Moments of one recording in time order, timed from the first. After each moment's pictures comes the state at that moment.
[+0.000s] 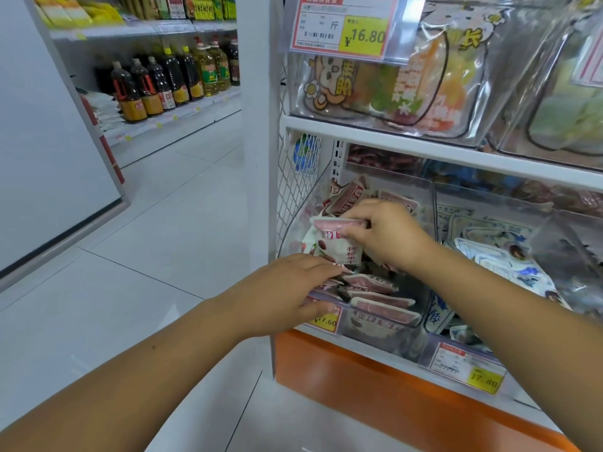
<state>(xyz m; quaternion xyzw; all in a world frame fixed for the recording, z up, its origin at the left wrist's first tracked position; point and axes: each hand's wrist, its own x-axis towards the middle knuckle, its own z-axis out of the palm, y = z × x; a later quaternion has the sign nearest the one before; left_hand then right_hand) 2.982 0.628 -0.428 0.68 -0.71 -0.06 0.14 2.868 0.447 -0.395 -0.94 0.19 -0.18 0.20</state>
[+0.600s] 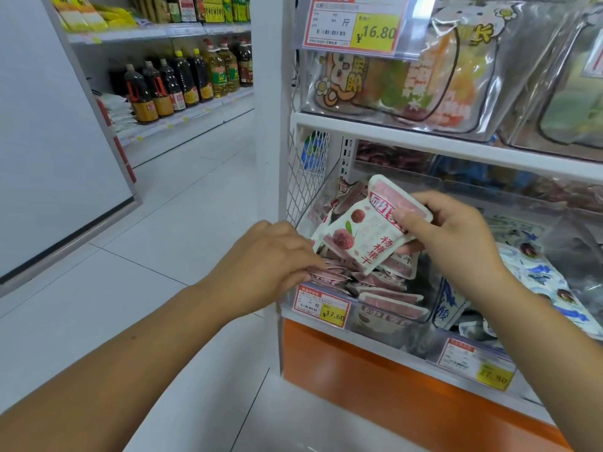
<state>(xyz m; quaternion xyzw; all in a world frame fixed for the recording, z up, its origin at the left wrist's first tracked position) 3.011 0.644 -0.420 0.65 -0.73 0.14 0.15 2.813 0.482 -0.370 -0.76 0.28 -0.34 0.47</state>
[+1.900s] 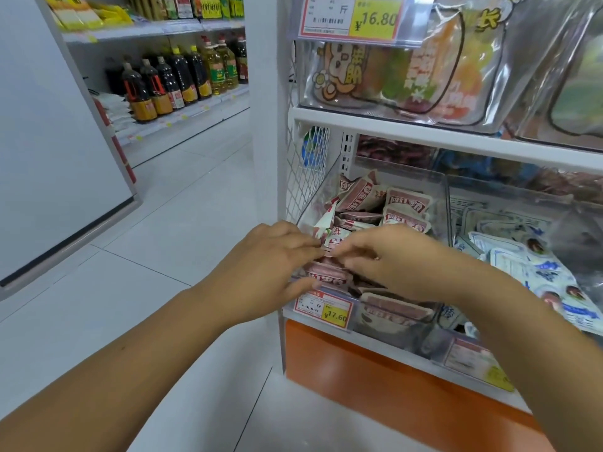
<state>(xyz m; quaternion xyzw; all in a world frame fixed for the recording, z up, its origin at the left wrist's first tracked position) 3.009 0.645 -0.423 0.69 -0.70 0.15 0.12 2.841 0.508 -0.364 -0.96 0.19 0.04 0.19</state>
